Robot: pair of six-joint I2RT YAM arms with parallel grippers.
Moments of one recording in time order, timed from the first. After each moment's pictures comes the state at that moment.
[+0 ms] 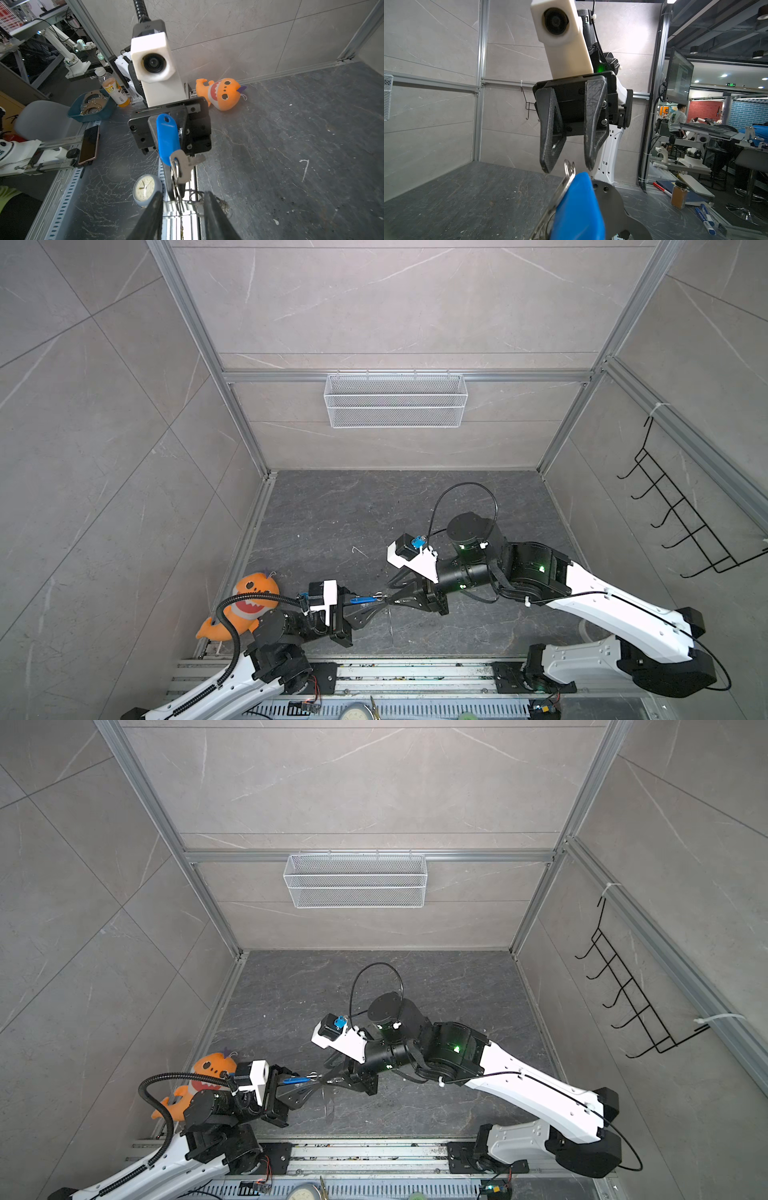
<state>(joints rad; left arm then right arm) -0.99 0.32 0.28 0.48 0.43 -0.28 1.13 1.28 1.49 -0.73 -0.47 -0.03</state>
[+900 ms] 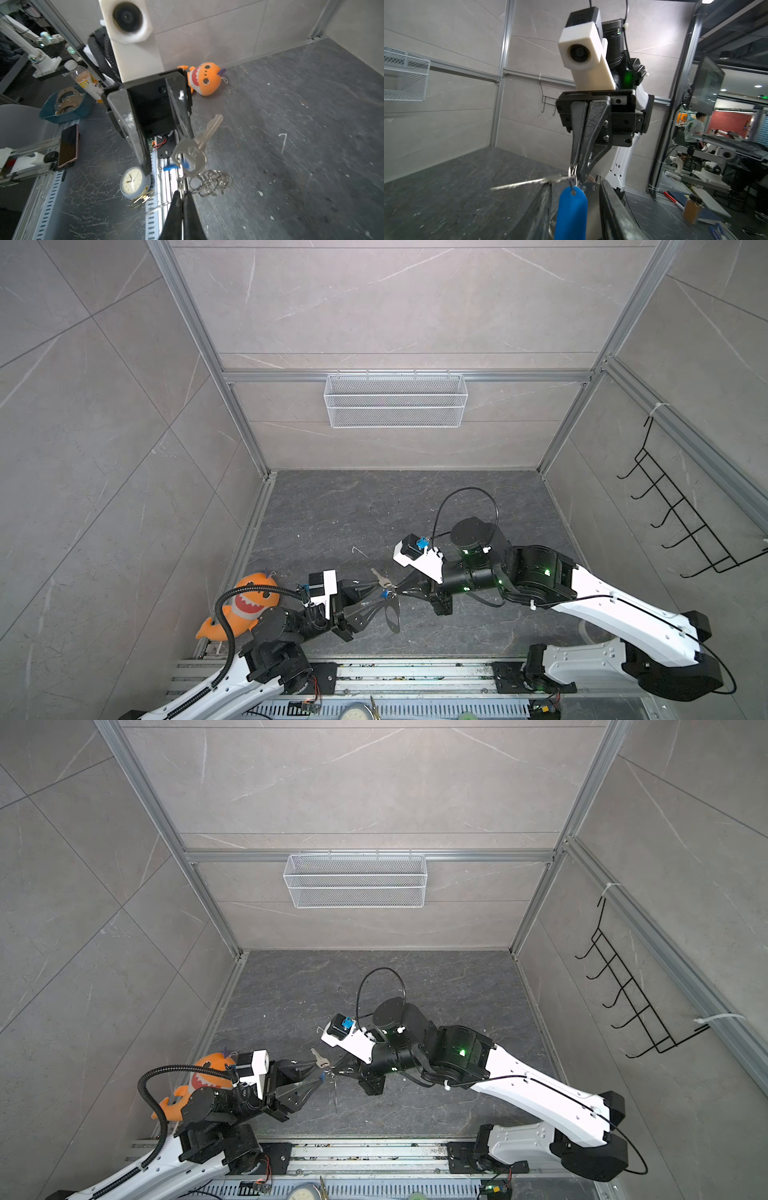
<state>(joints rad) -0.99 0.30 0.34 0.32 0.28 -0.31 1.13 1.22 1.44 -0.79 -0.31 0.00</state>
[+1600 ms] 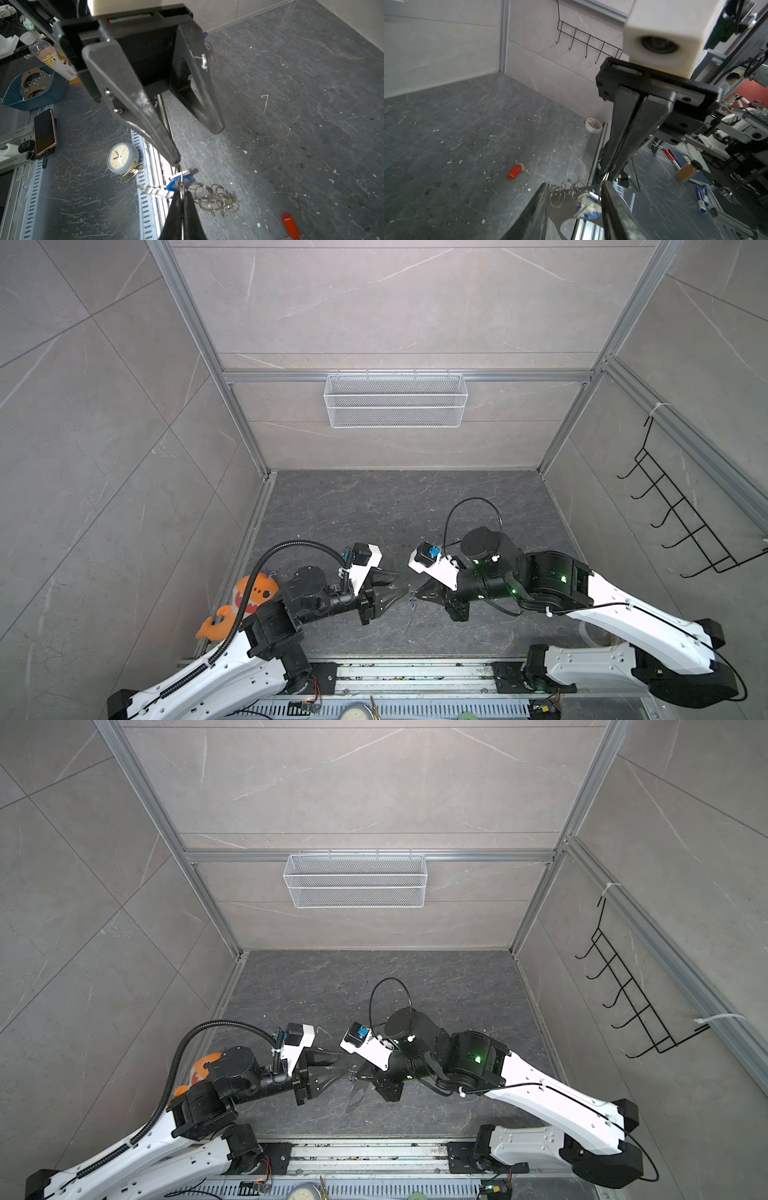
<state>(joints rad) -0.99 0.63 0.71 -0.19 0.36 -0.28 1.13 1.16 1.39 -0.93 -0.23 0.00</state>
